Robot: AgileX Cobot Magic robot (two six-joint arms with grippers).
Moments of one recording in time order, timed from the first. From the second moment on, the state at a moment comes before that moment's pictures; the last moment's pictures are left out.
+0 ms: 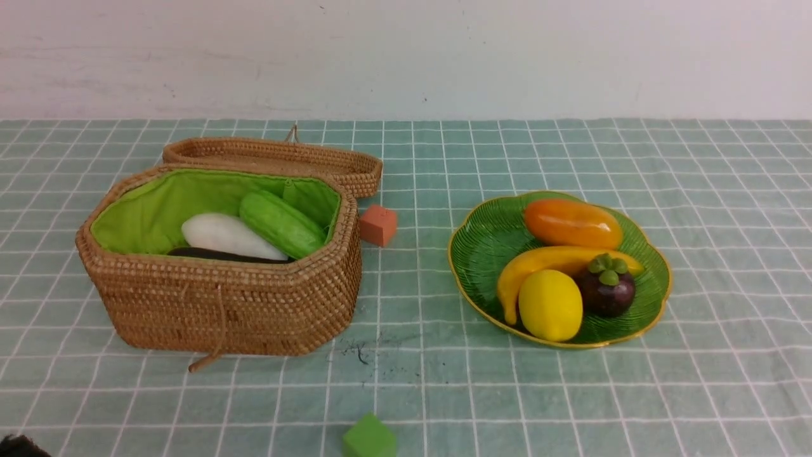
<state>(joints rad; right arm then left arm) 0.25 0.85 -1.02 0.12 1.25 0.11 -0.81 0.00 -0.29 0.22 0.33 -0.39</state>
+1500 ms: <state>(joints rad) 0.02 -0.01 0.02 0.06 0.38 -0.02 -0.81 0.00 -0.24 0.23 0.36 -0.39</state>
